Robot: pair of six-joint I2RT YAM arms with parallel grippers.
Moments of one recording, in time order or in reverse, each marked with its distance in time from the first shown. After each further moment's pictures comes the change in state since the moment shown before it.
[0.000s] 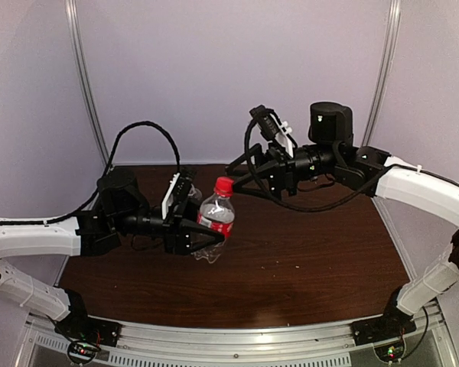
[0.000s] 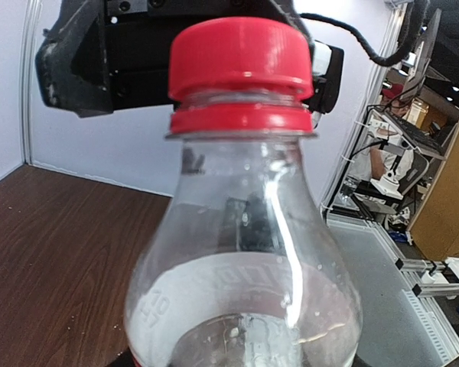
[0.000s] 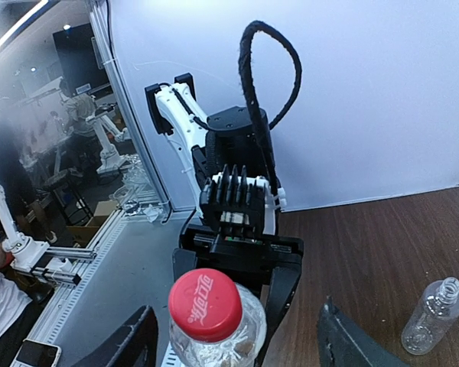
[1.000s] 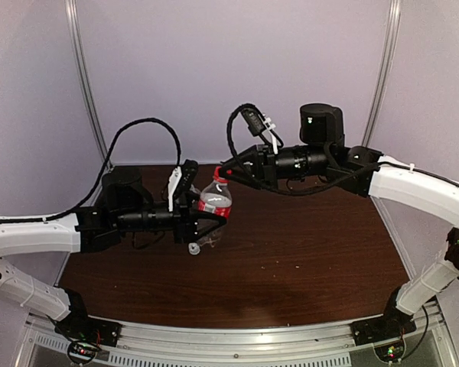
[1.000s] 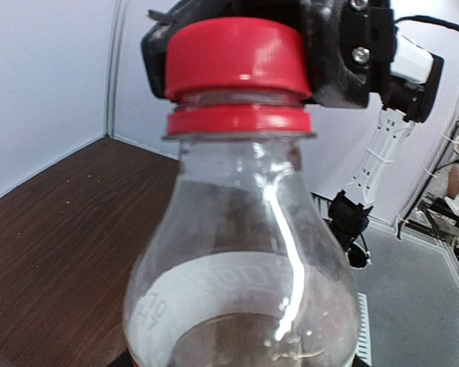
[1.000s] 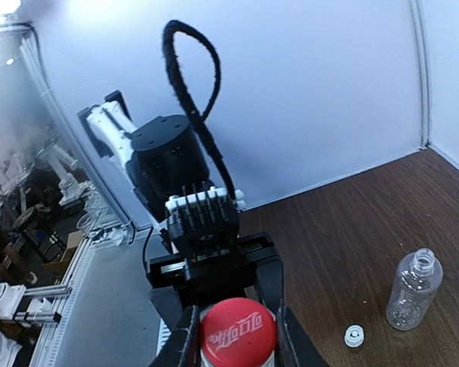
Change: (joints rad) left arm 0.008 0.009 0.037 -0.129 -0.297 0.037; right arm 0.042 0.039 0.027 -0.016 0.297 0.146
